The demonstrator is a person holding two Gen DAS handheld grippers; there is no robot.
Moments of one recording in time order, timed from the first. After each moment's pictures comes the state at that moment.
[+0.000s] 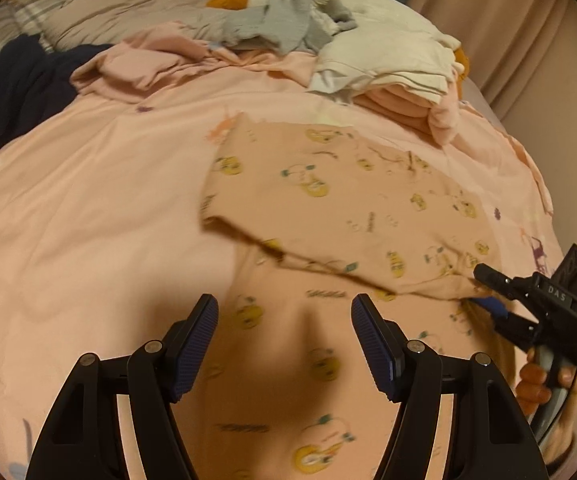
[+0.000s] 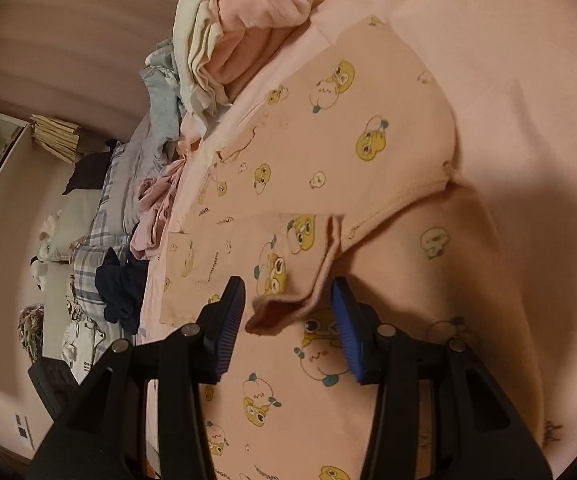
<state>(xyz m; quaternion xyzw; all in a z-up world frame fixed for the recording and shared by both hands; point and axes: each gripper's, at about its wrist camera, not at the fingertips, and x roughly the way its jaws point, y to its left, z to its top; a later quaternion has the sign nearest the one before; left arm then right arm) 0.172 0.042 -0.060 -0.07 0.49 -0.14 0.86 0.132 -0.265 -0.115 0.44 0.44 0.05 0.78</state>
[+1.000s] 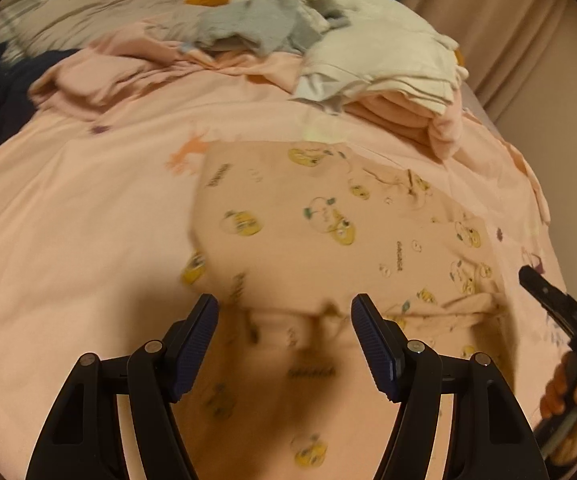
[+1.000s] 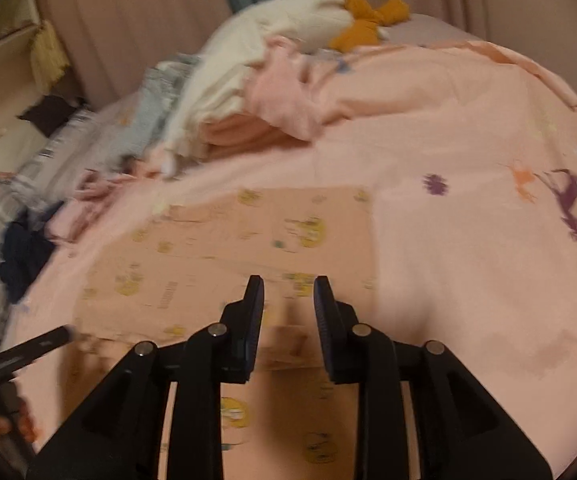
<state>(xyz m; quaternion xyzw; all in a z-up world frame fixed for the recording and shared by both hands) 0.236 0.018 -0.078 -0.08 0.49 -0.17 0.85 0.154 -0.280 -0.046 0.18 0.38 -0.03 0.91</state>
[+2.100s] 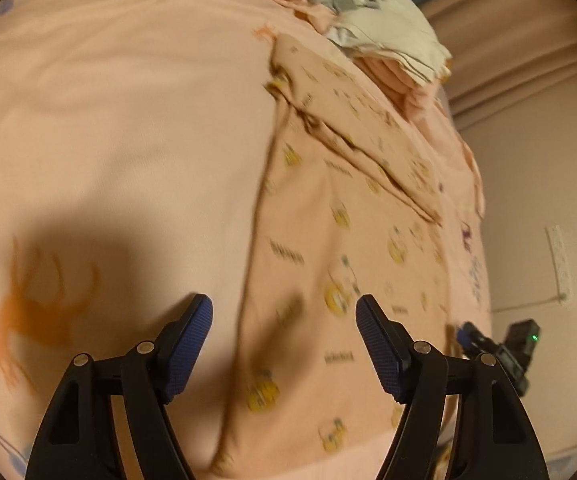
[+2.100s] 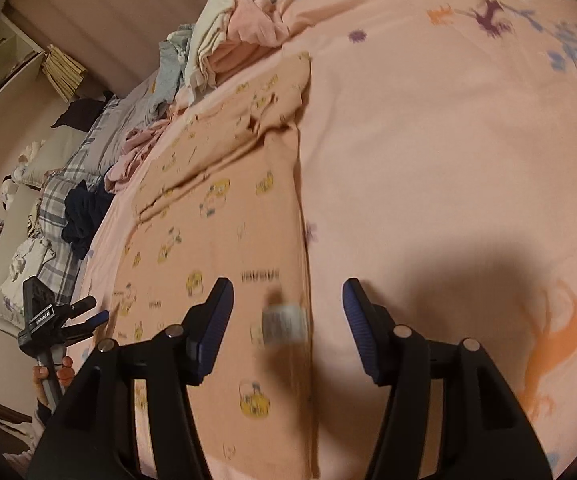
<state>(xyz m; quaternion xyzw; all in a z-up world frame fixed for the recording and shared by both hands) 0.103 0.128 -0.102 -0.24 0.56 -0.25 0.76 -0.031 -0.309 -0.093 0.30 0.45 0.03 0.84</state>
